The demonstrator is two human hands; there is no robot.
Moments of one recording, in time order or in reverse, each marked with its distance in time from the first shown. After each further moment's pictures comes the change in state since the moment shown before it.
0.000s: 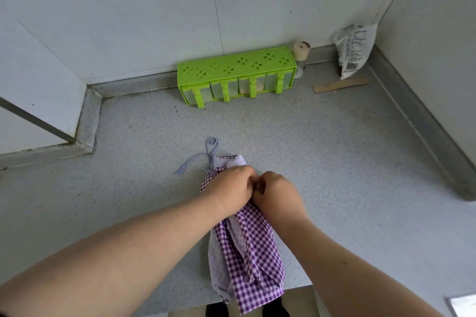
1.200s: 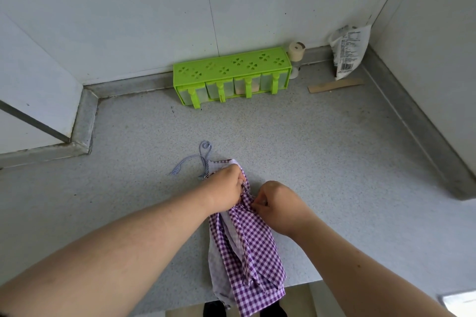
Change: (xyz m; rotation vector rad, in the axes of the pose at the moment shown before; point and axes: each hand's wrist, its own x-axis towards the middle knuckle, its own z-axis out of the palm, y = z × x) left_hand -0.002 -0.003 -0.006 -0.007 -0.103 -0.124; right_hand -0.010 0.031 -0.015 0.006 -0.196 -0.239
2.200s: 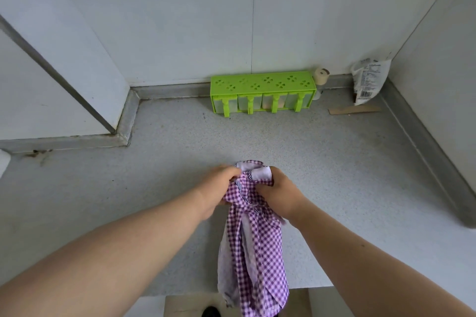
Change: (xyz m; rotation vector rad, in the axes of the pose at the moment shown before) left_hand -0.051 -0.032 -0.024 -1.107 0.130 -0.348; right_hand 0.006 -0.082 -0.026 0.494 -0.072 0.131
